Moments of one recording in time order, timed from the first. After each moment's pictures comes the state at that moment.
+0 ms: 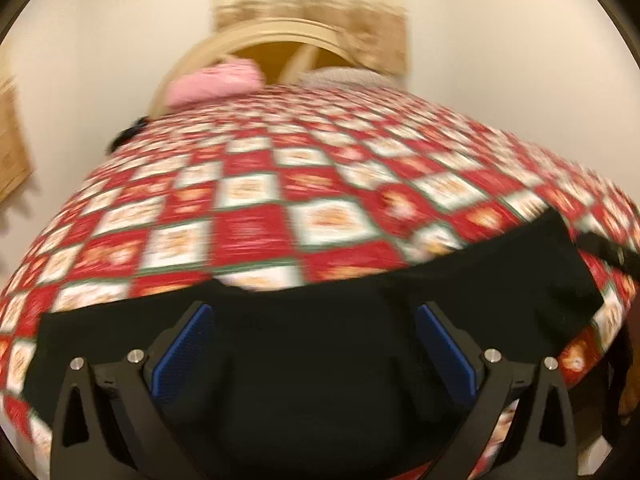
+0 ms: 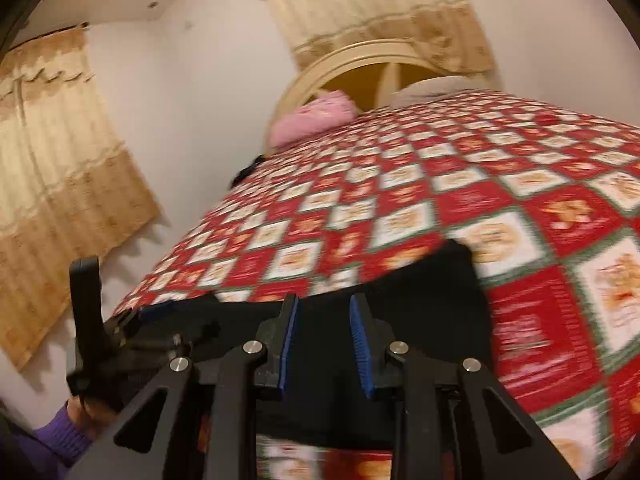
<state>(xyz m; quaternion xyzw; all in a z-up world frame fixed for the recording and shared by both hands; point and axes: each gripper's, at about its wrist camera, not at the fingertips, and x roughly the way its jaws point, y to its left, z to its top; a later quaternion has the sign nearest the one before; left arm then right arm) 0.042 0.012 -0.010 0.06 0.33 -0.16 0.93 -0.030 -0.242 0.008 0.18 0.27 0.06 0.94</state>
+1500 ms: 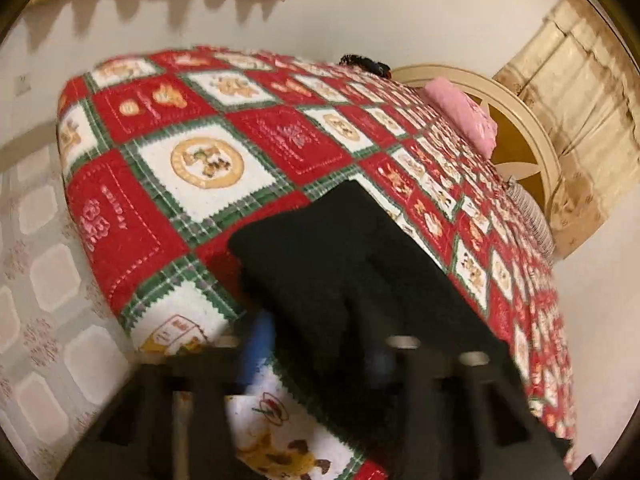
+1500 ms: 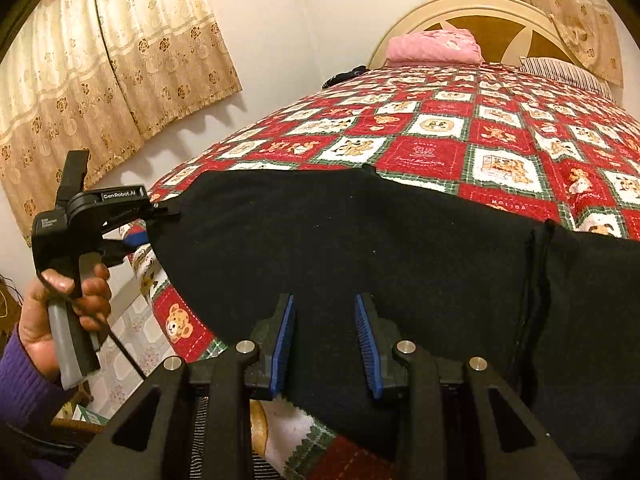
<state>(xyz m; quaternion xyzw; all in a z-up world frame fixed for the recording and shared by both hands) 0.040 0.267 -0.073 -0.33 0.37 0.09 0.86 0.039 -0.041 -0.076 0.05 0.38 0.21 0.90</state>
